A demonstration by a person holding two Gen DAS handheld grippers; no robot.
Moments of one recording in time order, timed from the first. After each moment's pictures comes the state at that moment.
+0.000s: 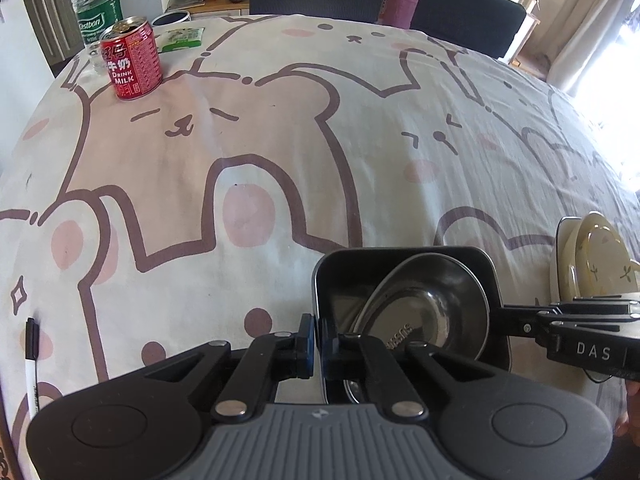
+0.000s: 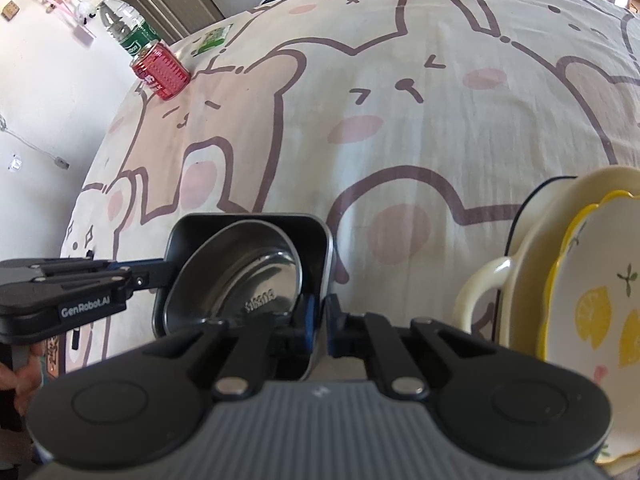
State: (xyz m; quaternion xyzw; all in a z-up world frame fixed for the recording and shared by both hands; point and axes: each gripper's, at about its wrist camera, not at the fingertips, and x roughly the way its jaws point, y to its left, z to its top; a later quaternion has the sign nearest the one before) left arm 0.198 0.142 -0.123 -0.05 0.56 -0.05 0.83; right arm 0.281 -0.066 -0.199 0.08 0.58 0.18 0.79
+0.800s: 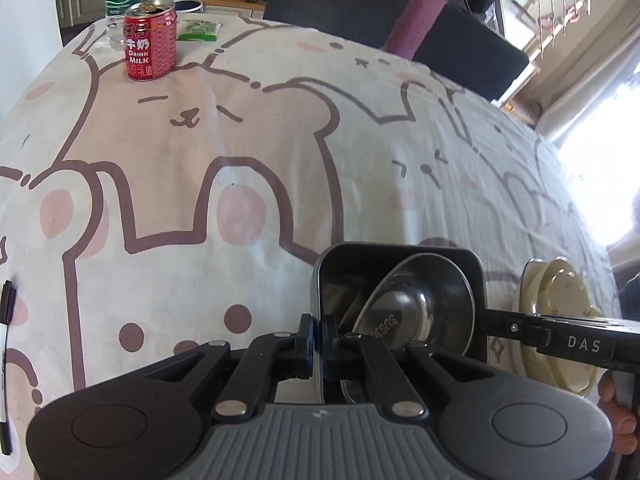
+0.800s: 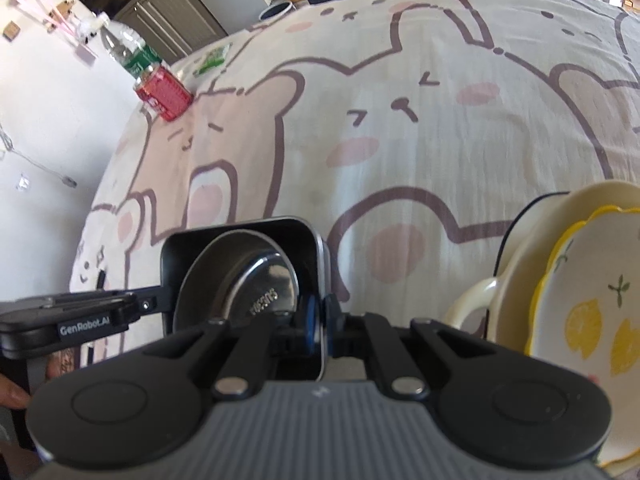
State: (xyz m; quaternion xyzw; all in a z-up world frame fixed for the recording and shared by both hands) left arm 0.188 0.159 -0.112 -0.14 0.53 -0.06 0.83; right arm 0.286 -0.076 -0.183 0.11 0.56 0.18 0.80
